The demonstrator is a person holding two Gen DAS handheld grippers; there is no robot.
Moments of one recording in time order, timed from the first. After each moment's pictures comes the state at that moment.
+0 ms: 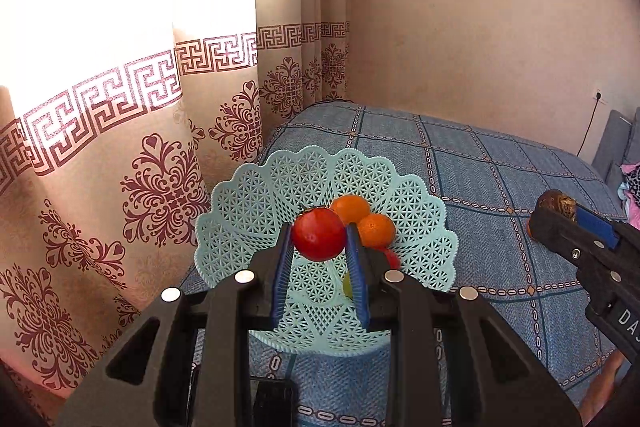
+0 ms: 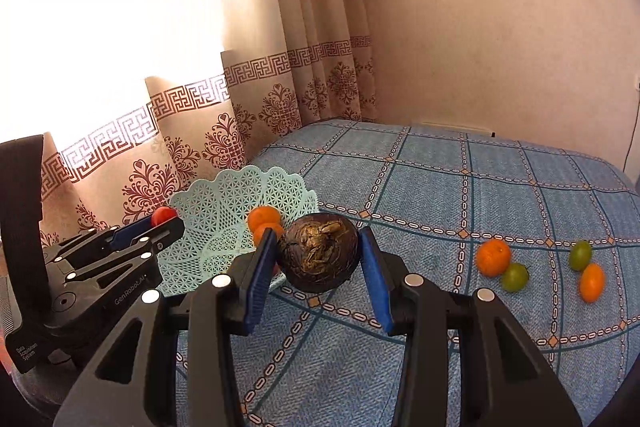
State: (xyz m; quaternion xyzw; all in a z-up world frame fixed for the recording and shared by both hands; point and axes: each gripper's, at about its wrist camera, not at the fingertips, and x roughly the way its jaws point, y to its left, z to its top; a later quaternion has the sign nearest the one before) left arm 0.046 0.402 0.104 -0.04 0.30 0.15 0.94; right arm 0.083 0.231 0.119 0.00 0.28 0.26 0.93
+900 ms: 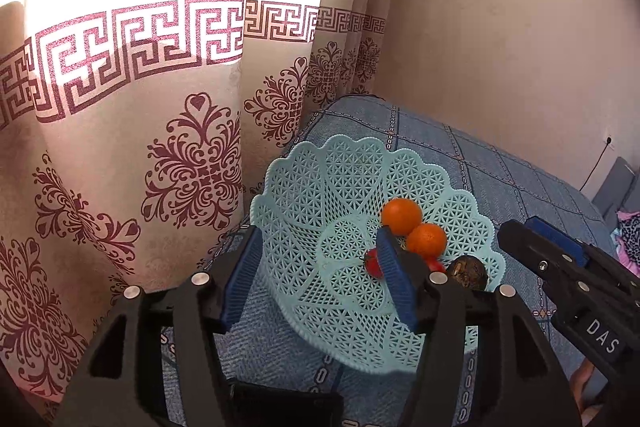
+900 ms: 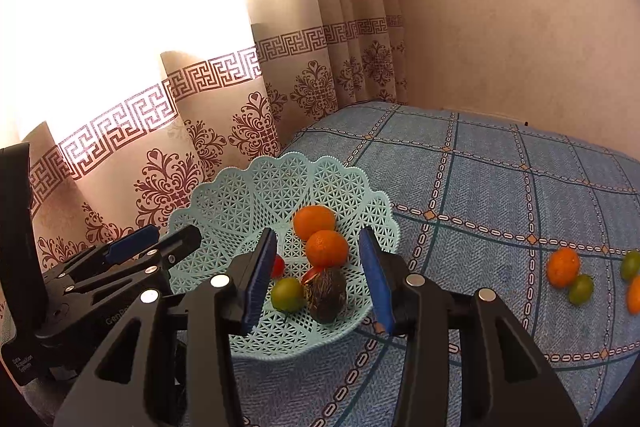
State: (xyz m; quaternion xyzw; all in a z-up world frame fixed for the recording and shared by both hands) left arm 0.044 0.458 0.090 -0.12 0.30 0.16 0.93; right arm 0.110 0.296 0.104 0.00 0.31 0.29 0.91
